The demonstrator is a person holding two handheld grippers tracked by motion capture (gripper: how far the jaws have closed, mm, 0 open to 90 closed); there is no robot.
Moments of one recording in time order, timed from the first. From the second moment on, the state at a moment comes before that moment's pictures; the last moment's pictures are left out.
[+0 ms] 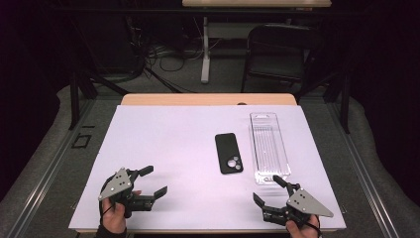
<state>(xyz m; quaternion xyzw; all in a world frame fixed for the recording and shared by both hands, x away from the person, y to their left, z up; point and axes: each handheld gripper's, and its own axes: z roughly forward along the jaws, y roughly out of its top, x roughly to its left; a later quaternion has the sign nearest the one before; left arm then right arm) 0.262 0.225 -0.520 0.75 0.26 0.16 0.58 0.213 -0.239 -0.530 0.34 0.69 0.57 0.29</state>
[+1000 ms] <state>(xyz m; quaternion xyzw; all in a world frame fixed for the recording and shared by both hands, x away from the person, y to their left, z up) 0.292 0.199 -0.471 0.76 0.34 0.10 0.55 0.215 -0.236 -0.530 0.34 0.69 0.56 0.30</state>
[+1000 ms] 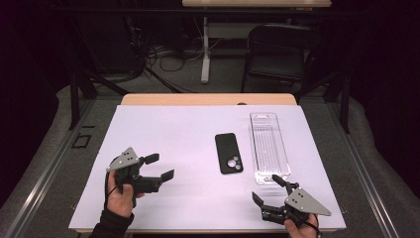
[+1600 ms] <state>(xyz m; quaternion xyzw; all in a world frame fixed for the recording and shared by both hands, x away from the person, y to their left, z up) 0.344 0.136 -0.438 0.80 0.35 0.02 0.48 0.216 -0.238 -0.531 0.34 0.69 0.56 0.30</state>
